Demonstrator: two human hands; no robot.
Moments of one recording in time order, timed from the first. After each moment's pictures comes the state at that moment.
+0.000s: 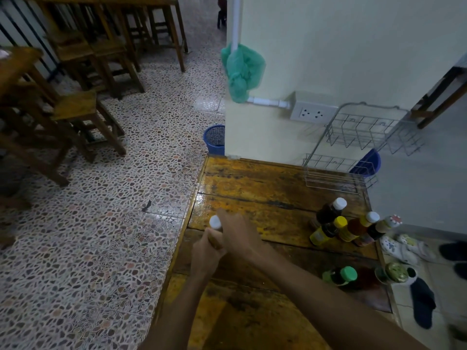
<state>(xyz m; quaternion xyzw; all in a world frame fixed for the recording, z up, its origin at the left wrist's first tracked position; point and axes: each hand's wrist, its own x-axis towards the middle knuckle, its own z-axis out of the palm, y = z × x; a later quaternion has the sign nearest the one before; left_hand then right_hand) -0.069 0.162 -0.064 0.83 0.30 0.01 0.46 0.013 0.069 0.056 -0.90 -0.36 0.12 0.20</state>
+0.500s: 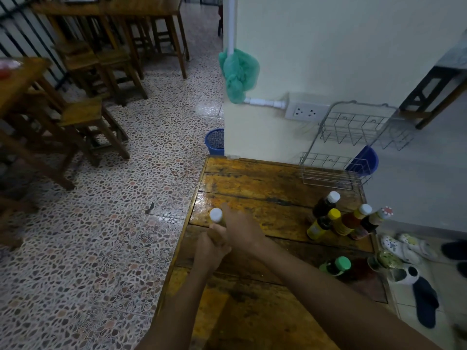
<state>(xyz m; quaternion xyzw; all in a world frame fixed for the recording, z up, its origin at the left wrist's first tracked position) -0.080 0.148 -0.054 0.79 0.32 -0.02 0.52 0.002 0.050 0.065 -0.91 -0.35 0.15 0.20</state>
